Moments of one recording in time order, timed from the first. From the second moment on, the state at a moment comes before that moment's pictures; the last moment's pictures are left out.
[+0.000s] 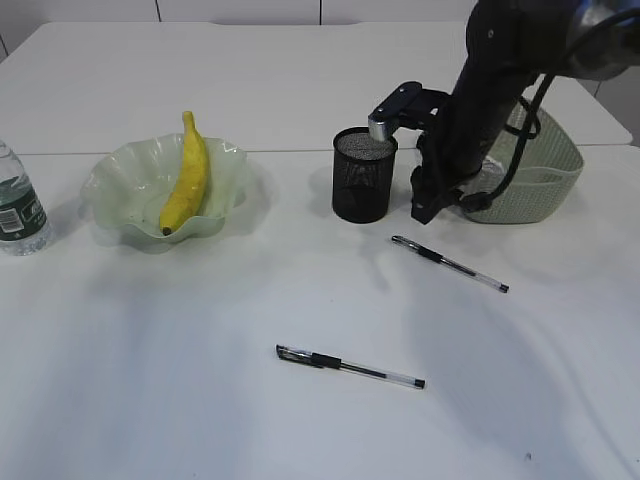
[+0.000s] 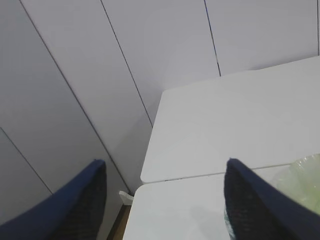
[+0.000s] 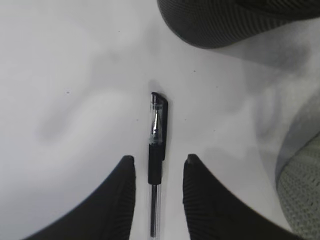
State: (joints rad) left arm 0.16 0.79 -0.81 0.39 0.21 -0.13; right arm 0.22 2.24 -1.88 0.10 1.07 -0.76
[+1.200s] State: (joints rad) left arm 0.16 0.79 -0.81 0.41 0.25 -0.13; right arm 0.21 2.34 -1.88 0.04 1.03 -0.75
